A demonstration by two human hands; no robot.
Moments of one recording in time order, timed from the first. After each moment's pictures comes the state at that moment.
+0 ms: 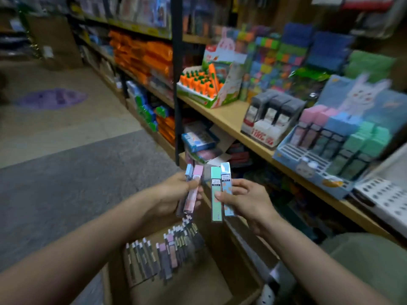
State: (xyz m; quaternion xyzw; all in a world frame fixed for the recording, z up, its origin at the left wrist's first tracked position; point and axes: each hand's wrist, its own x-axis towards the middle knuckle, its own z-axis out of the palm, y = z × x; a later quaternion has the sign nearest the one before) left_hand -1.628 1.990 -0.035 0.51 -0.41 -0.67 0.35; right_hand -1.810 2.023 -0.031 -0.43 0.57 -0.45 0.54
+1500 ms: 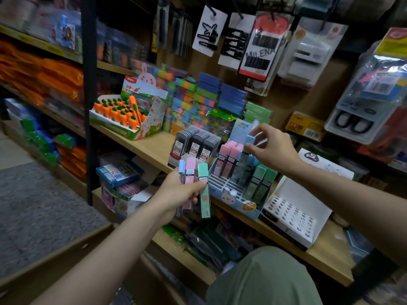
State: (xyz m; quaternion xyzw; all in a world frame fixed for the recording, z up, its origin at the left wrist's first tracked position) left_hand -1.753 1.935 0.014 0.31 -0.54 -0.65 0.43; right_hand -1.965 1.980 0.145 -0.64 0.70 -0.30 -0.08
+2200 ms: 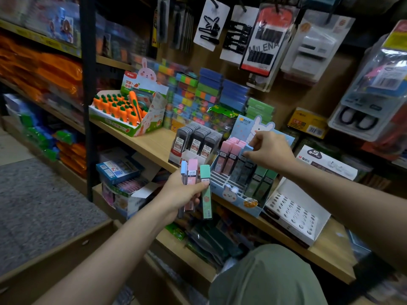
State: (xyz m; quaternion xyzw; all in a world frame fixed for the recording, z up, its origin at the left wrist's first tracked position) left_hand -1.759 1.935 0.002 0.33 -0.53 -0.66 0.42; right_hand -1.960 1.973 0.136 -0.59 0.77 -0.20 -0.08
